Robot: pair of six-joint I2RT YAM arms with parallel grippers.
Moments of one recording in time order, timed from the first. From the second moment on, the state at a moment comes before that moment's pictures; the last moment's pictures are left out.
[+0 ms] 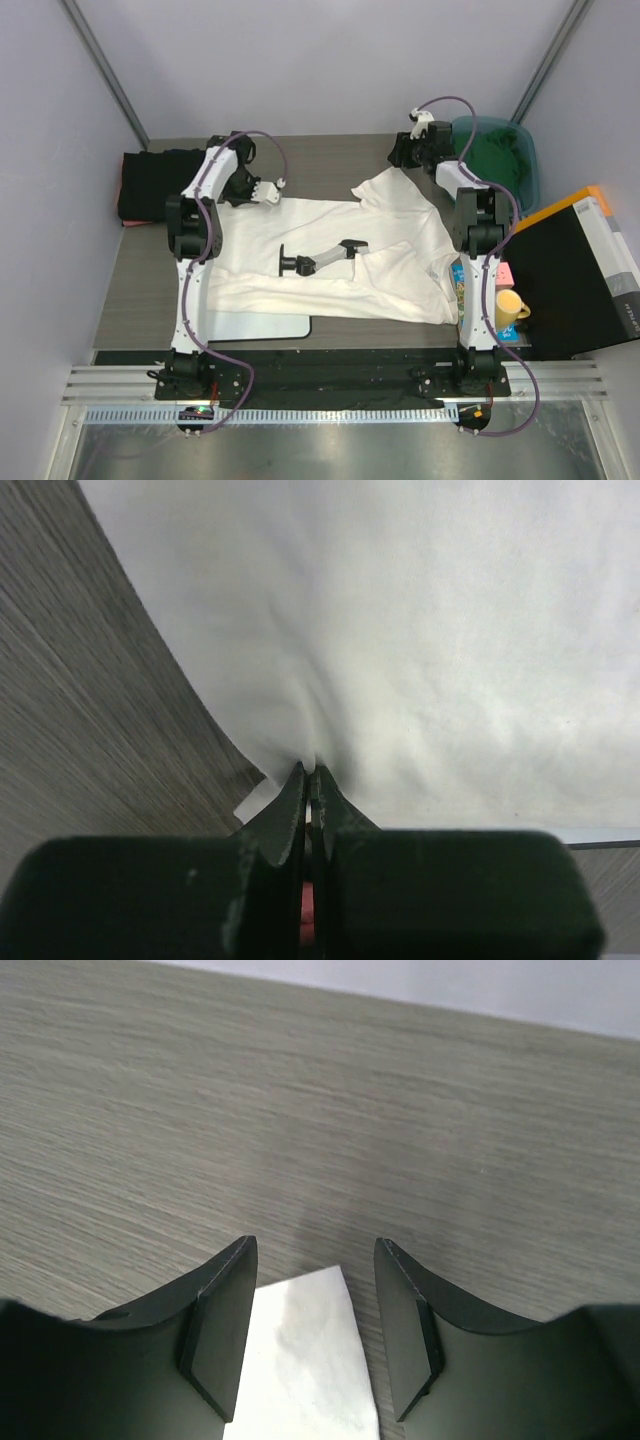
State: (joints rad) left arm -0.14 2.52 2.32 -1.30 0.05 1.62; right arm 0.04 2.45 1.94 0.04 -0.39 0.03
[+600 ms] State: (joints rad) left arm -0.16 2.49 2.29 -1.32 0.05 1.60; right arm 0.04 2.47 1.95 -0.11 -0.34 -0.09
